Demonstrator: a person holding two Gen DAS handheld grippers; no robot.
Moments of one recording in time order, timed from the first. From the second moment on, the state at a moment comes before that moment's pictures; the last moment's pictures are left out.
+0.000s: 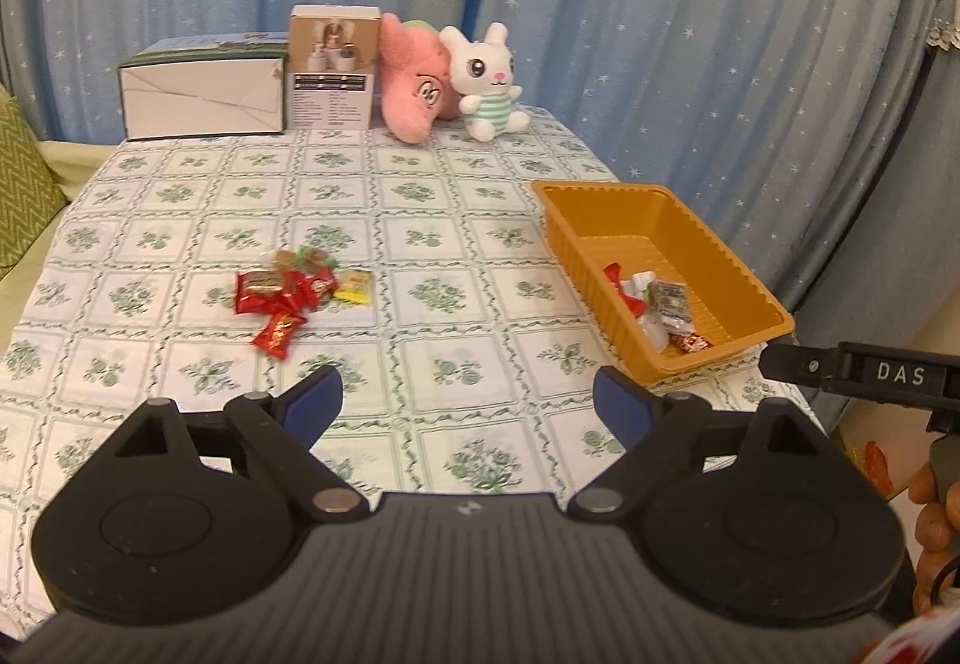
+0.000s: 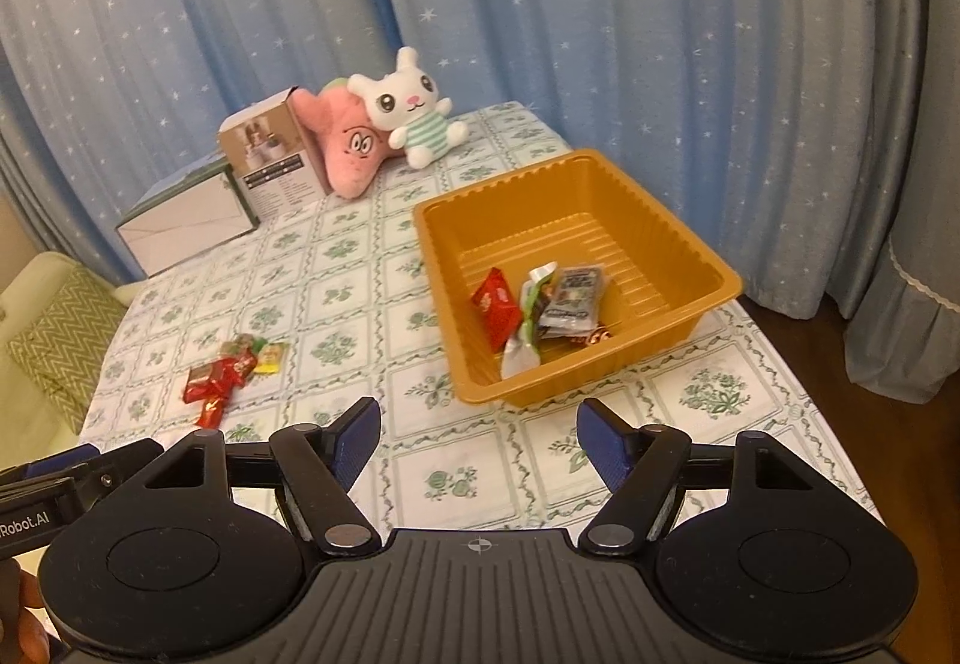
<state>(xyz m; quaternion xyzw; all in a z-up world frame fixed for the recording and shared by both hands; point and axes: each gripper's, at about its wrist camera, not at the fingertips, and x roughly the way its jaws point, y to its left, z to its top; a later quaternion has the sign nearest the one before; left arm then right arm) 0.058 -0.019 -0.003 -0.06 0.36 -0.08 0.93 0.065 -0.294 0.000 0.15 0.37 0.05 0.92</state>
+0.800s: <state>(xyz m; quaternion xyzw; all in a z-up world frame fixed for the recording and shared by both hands) 0.058 0.025 -0.007 -0.06 0.36 -0.04 0.93 0.077 -0.255 -0.006 0.12 0.38 0.08 0.91</state>
